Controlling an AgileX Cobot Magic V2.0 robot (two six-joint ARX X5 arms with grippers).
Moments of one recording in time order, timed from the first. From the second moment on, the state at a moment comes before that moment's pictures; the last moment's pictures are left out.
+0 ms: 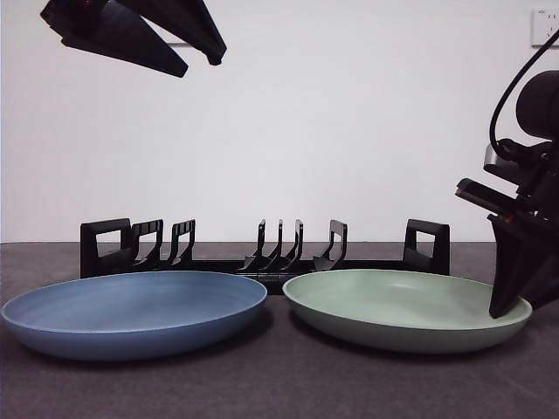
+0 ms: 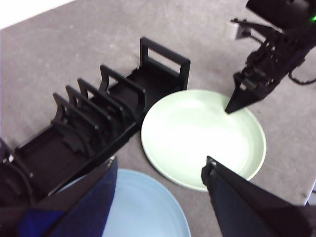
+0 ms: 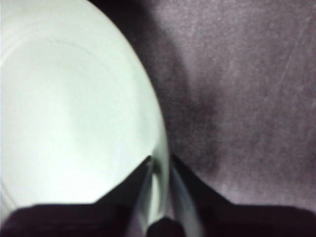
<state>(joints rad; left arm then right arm) -0.70 1.03 0.82 -0.28 0.07 0.04 0.14 1.59 0.81 -0.43 -0.35 0.17</state>
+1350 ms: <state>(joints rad) -1.07 1.20 0.82 -0.35 -0.13 0.56 0.25 1.41 0.98 -0.72 -0.47 0.25</state>
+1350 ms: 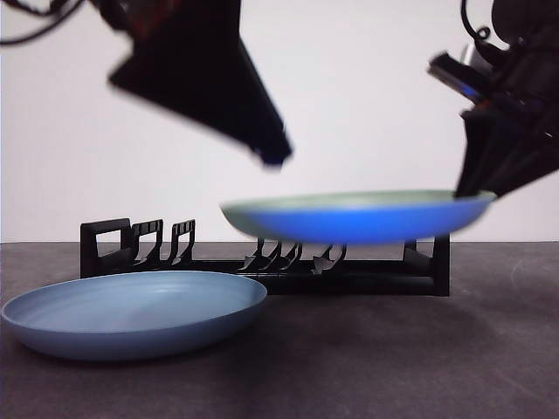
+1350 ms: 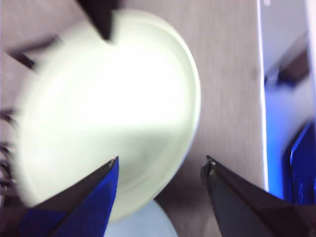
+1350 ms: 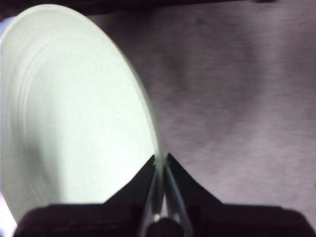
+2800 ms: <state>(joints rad) -1.08 1.28 0.83 -0.37 -0.14 0.65 0.26 1.29 1.02 -0.65 -0.60 0.23</state>
